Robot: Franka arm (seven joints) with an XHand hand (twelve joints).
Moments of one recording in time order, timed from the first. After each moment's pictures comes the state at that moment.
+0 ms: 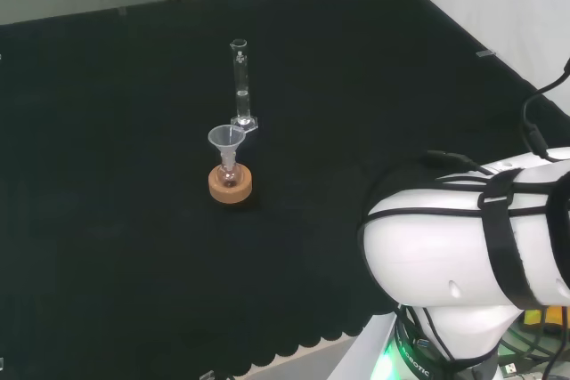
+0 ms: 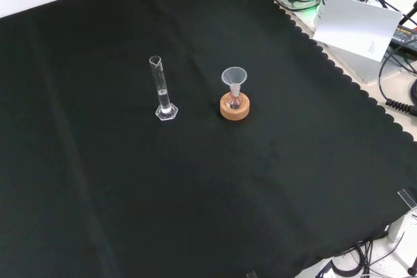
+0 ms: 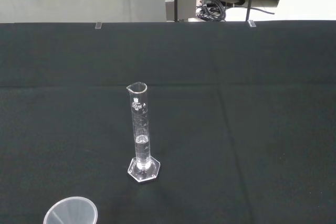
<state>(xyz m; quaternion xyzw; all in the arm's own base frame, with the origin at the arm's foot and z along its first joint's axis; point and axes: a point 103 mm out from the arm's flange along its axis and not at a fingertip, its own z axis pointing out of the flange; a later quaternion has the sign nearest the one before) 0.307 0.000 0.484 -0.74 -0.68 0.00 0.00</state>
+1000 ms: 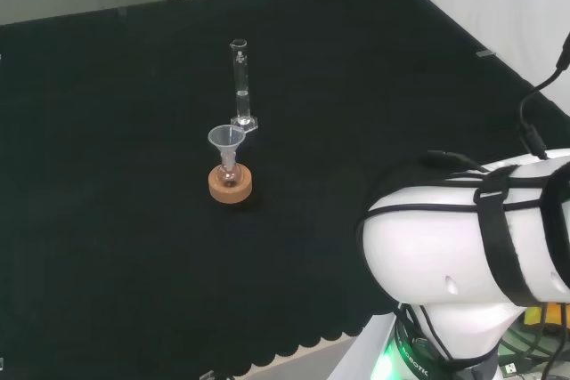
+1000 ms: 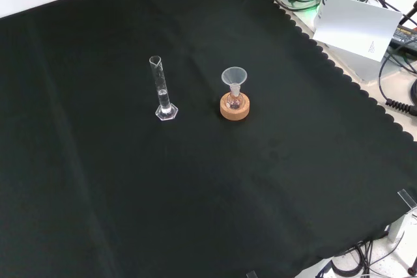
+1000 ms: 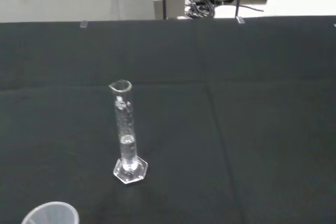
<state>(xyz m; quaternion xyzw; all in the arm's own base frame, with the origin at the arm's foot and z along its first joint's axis) 0.319 -0.015 0.464 -0.75 -0.66 0.01 0.01</state>
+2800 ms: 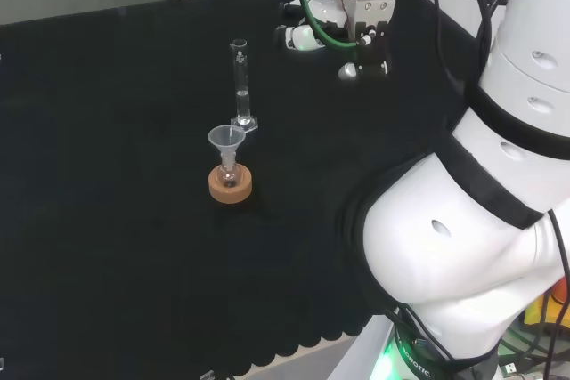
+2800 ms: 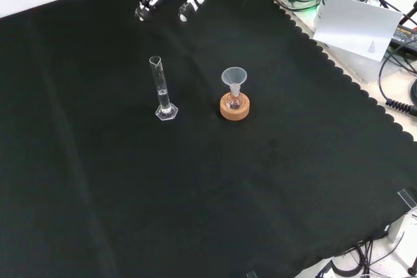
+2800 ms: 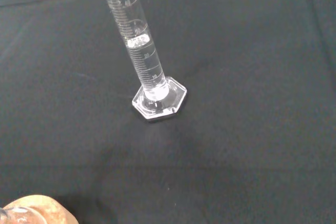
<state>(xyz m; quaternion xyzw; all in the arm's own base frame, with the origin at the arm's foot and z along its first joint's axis) 0.454 -0.057 0.228 -0.66 -0.74 -0.03 0.13</state>
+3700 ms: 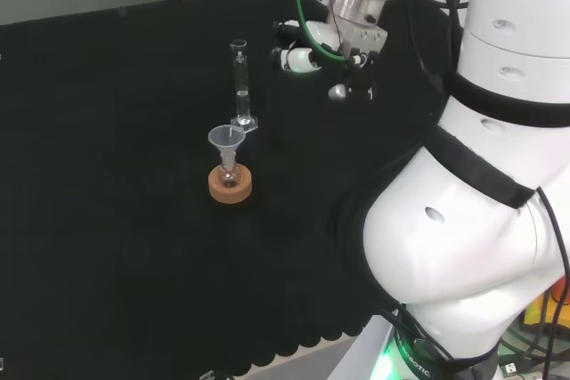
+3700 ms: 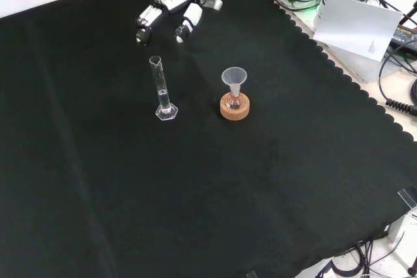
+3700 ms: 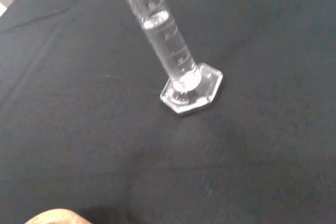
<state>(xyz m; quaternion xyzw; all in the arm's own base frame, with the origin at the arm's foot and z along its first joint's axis) 0.474 -0.048 0.167 -0.64 -0.74 -0.10 0.19</state>
